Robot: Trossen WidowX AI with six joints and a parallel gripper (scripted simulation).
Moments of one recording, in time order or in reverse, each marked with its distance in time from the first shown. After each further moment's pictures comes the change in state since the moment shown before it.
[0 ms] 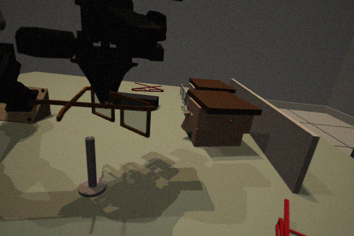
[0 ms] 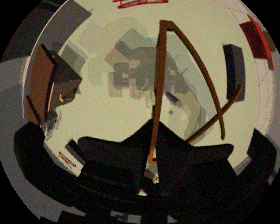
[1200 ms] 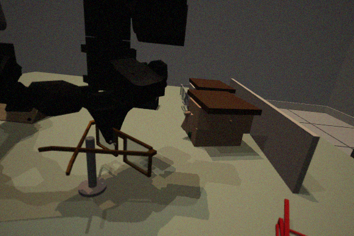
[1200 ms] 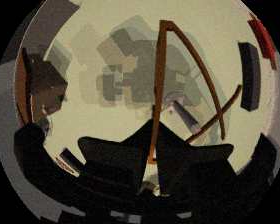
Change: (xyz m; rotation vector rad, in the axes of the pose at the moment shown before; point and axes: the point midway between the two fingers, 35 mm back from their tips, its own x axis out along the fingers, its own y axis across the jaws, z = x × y) arm 0.057 0.001 0.006 0.010 0.010 0.008
